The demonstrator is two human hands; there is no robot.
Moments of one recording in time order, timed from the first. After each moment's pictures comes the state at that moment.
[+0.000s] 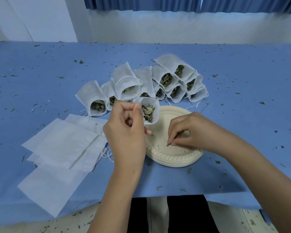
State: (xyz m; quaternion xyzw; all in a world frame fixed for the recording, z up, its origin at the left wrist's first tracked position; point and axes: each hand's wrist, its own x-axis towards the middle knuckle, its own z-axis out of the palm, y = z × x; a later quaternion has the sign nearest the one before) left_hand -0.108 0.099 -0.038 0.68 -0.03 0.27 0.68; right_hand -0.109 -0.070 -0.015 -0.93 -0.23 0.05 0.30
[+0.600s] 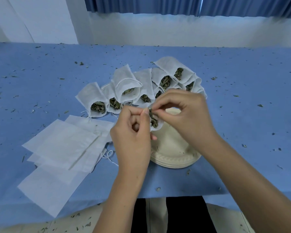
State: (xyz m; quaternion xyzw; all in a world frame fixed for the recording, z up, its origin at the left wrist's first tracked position) left_hand -0.114 0.094 -0.042 0.68 -0.07 0.24 0.69; right_hand -0.103 -0.030 -0.002 -0.82 -0.23 -0.27 0.46
